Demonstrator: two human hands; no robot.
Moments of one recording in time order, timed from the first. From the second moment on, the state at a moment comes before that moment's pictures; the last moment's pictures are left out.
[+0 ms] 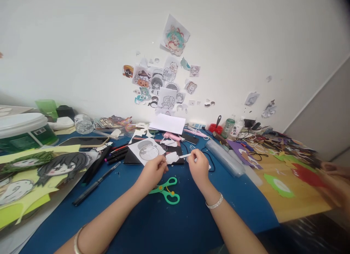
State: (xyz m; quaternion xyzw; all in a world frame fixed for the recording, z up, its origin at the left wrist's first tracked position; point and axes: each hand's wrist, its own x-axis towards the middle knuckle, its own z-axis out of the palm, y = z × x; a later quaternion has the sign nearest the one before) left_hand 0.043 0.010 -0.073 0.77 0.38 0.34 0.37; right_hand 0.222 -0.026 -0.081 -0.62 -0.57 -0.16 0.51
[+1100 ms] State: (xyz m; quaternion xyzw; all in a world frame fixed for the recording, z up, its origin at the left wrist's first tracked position) left_hand 0.052 0.007 -0.073 0.69 0.36 0.34 0.53; right_hand 0.209 -0.020 -0.080 -0.47 -0.48 0.40 0.62
